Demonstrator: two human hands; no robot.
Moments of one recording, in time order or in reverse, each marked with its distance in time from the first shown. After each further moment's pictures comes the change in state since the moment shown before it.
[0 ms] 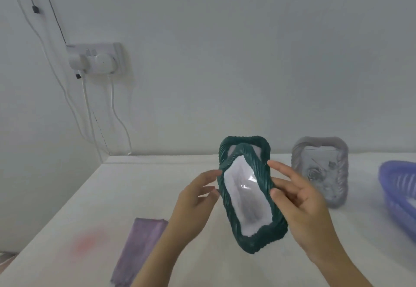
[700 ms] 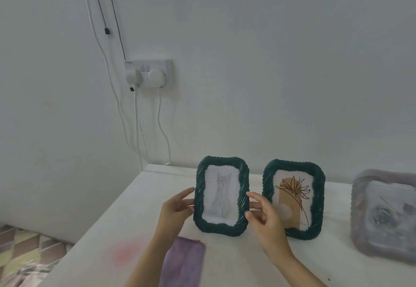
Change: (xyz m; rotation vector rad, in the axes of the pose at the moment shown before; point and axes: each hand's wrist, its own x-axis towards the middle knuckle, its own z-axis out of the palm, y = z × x) left_hand 0.037 -0.095 -0.101 -0.171 0.299 -0.241; right_hand 0.061 0.102 0.120 -0.028 -0.166 0.147
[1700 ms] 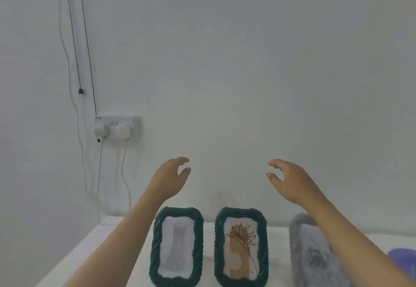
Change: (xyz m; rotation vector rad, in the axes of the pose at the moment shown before) left_hand 0.052 0.181 0.070 0.713 0.023 0.507; right_hand 0.075 -0.157 -0.194 -0.880 0.148 -0.274
